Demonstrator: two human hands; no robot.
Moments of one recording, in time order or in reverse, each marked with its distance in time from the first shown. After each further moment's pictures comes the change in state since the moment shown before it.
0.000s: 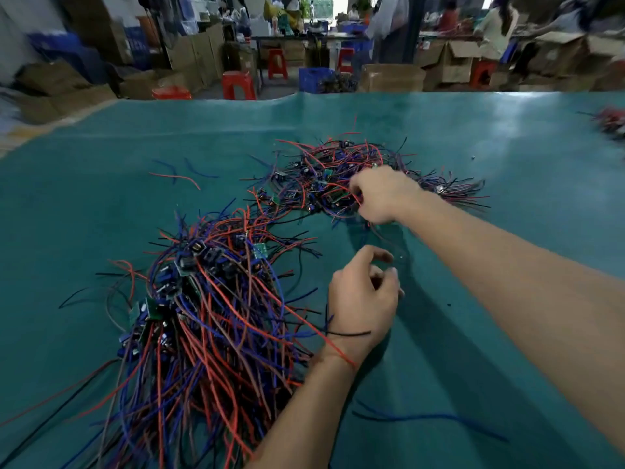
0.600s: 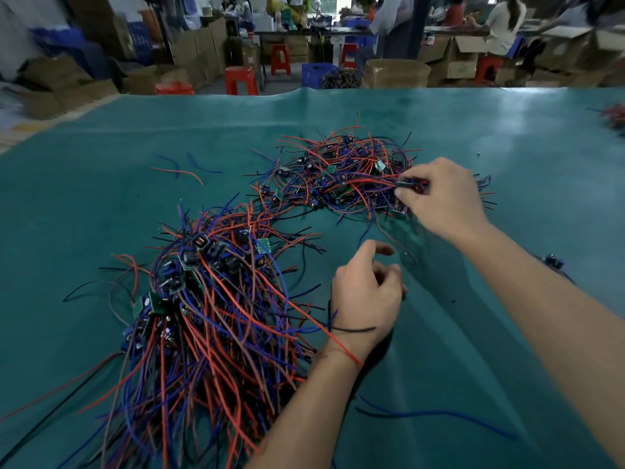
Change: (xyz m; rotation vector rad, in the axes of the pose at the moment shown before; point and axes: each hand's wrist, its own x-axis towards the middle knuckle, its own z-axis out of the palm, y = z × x) left_hand 0.001 -0.006 0.003 -0.016 0.009 -0.015; right_hand -0.028 0.063 0.040 0.484 0.466 0.069
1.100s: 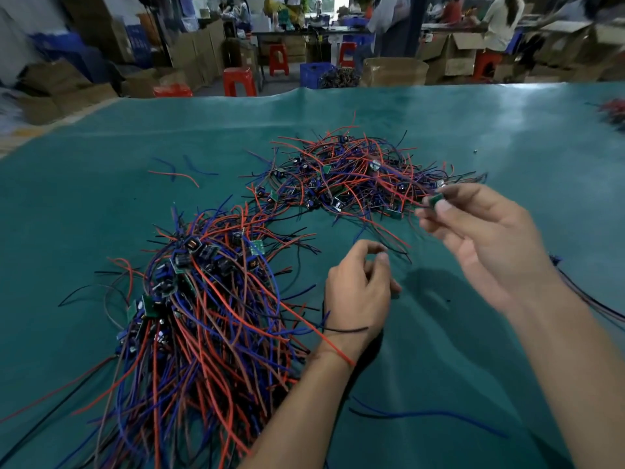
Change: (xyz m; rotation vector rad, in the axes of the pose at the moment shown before) left_hand 0.003 -0.003 0.001 -0.060 0.018 0.008; right_hand -0.083 0.003 -0.031 1.391 -0.012 0.232
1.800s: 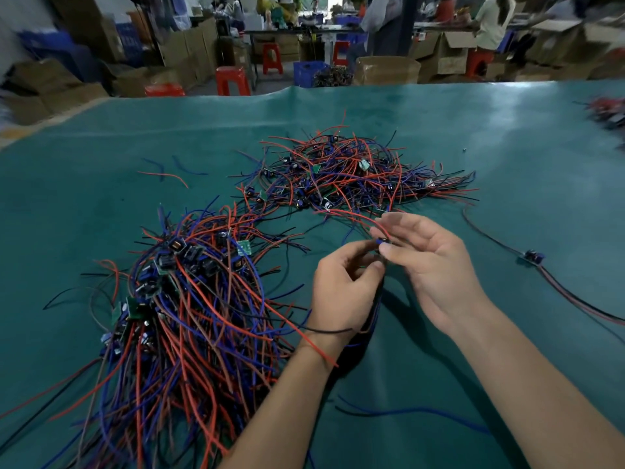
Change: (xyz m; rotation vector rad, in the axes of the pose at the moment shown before) left_hand 0.000 0.014 -0.005 -0.253 -0.042 -0.054; right_hand -0.019 0.035 0.023 0.011 0.042 0.138
